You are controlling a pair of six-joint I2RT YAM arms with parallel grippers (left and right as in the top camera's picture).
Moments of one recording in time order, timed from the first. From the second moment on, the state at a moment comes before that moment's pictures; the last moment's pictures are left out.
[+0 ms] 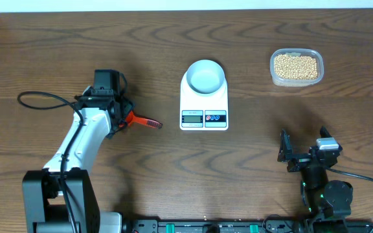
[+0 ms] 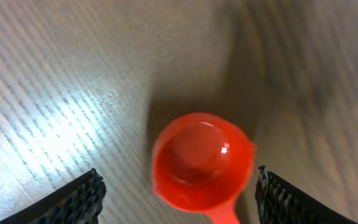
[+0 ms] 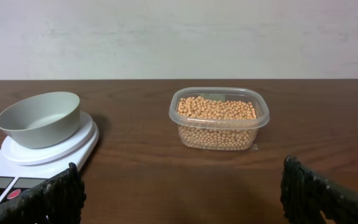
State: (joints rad) left arm 0.00 1.58 0.97 -0.64 -0.17 -0.96; right arm 0.08 0.01 0.01 -0.07 0.00 0.04
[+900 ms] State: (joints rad) left arm 0.00 1.74 0.92 -0.53 -0.18 -1.14; right arm 0.08 0.01 0.01 -0.07 0.00 0.04
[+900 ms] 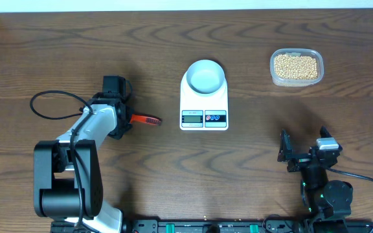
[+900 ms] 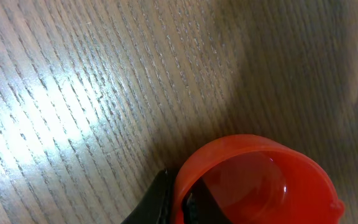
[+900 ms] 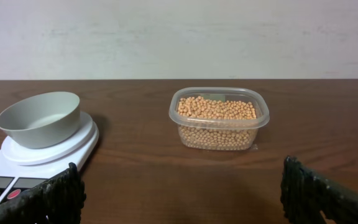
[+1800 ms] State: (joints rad) left arm 0.00 1.30 0.92 -0.55 -0.24 -1.18; right arm 0.08 0.01 0.01 -0.07 0.00 0.04
